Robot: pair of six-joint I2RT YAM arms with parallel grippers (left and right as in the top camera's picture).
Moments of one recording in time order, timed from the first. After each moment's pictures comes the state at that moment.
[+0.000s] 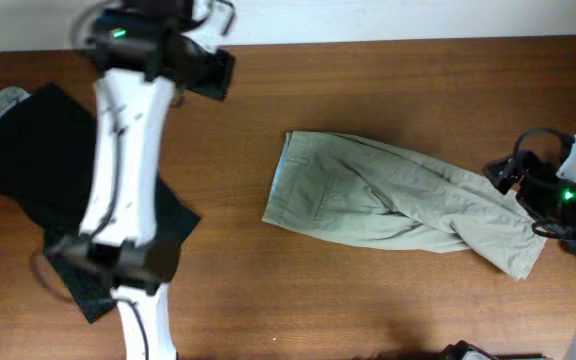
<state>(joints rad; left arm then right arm) -0.23 2.16 2.63 -1.54 0.07 0.15 -0.57 1.29 1.29 -1.16 -0.60 0.10</state>
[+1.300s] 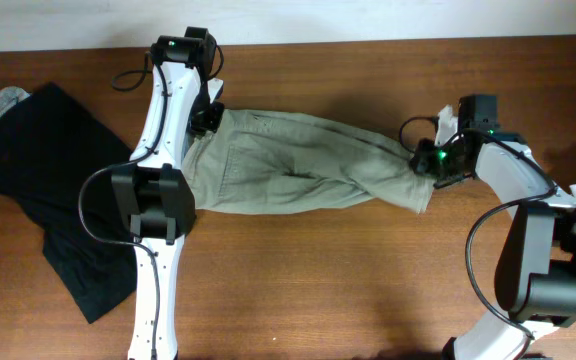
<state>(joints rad) -0.15 2.65 2.65 -1.57 -0.12 0.11 -0.13 1.88 1.22 -0.51 -0.33 0.13</state>
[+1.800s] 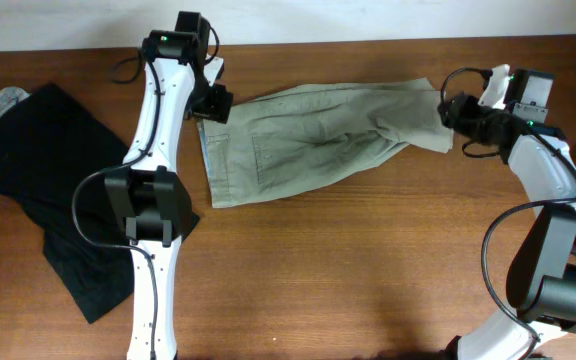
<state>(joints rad) -0.14 2.61 2.65 -1.43 -0.02 0.12 -0.26 1.88 1.32 -0.32 -0.43 0.26</state>
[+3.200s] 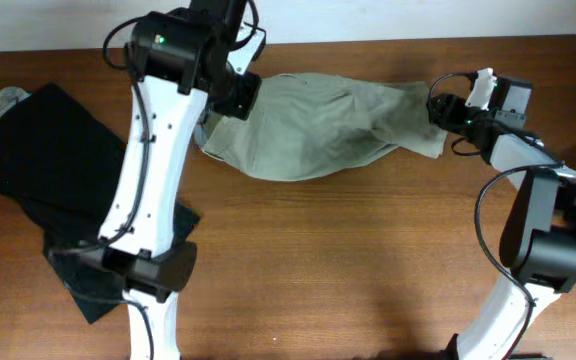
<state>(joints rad) -0.36 2.16 2.68 -1.69 -0.03 0.08 -0.25 2.10 1.32 0.03 -0.43 0.19</state>
